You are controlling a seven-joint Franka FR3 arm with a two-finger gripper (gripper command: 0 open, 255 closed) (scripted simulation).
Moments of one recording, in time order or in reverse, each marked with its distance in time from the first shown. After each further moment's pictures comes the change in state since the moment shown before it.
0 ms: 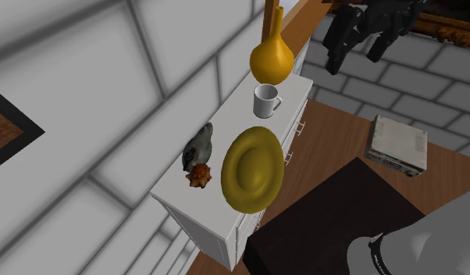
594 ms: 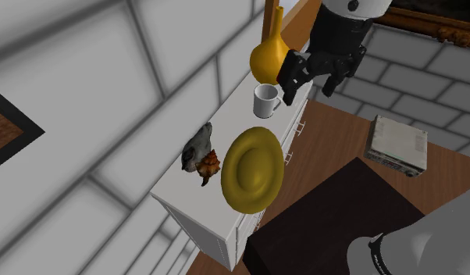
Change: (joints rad) arm 0.026 0.050 0.063 -0.157 0.108 0.221 0.106
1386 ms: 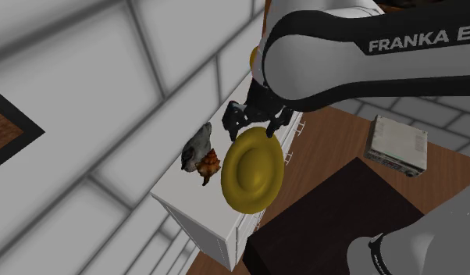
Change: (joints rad) arm 0.072 0.238 0.111 -0.140 0.195 0.433 0.123
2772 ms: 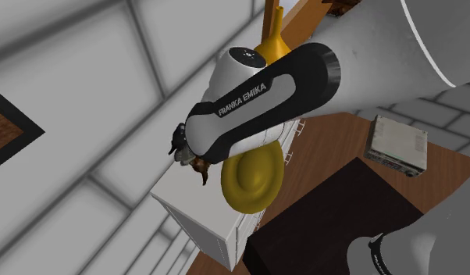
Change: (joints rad) arm 0.090 0.545 0.108 0.135 0.228 0.656 0.016
